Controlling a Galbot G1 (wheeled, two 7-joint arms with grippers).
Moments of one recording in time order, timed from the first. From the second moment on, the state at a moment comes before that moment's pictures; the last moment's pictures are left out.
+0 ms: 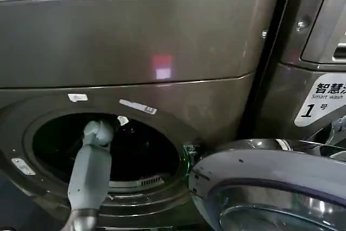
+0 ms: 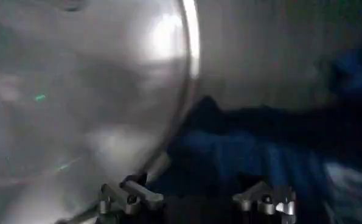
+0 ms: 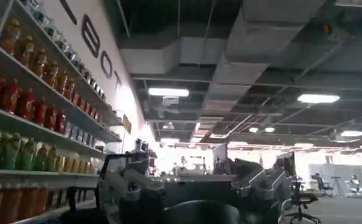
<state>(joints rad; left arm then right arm) 0.46 -1.45 -0.58 -1.17 1.11 0.12 0.87 -1.62 1.25 2.25 1.66 0.48 -0.02 0.09</state>
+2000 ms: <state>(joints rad) 0.20 -1.41 -0.49 -0.74 1.36 -0.17 1.27 -1.60 1.23 2.20 1.65 0.47 -0.01 0.09</state>
